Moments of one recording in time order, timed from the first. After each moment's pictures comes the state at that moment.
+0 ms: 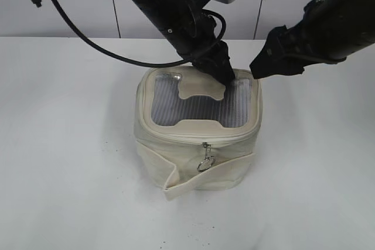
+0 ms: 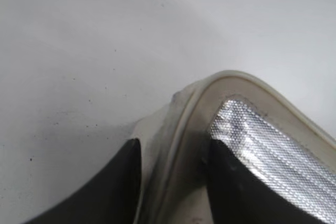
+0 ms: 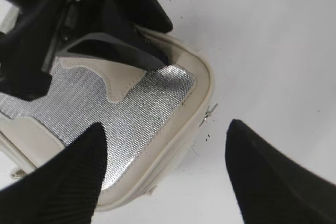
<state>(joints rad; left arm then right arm) -0.64 2.17 -1.86 -0.55 0.98 0.69 0.39 1.46 -1.05 0.35 0.63 -0.30</state>
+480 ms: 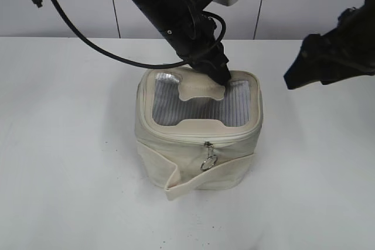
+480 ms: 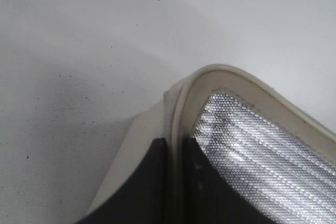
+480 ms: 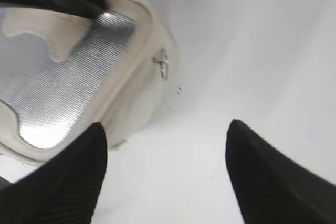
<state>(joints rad) -0.64 2.17 -1.86 -0.53 1.00 0.69 0.26 1.46 -1.05 0.36 0.76 -0.29</state>
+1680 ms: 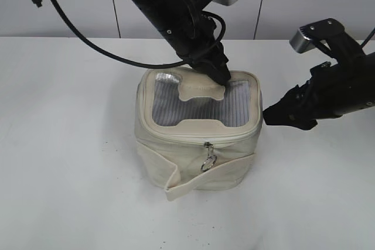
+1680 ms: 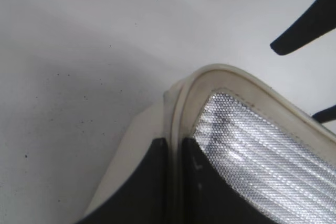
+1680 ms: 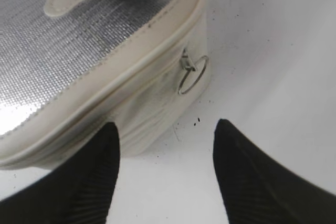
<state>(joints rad) -0.64 2.17 -1.86 -0.53 1.00 0.69 0.18 1.56 -0.77 0.99 0.50 -1.26</state>
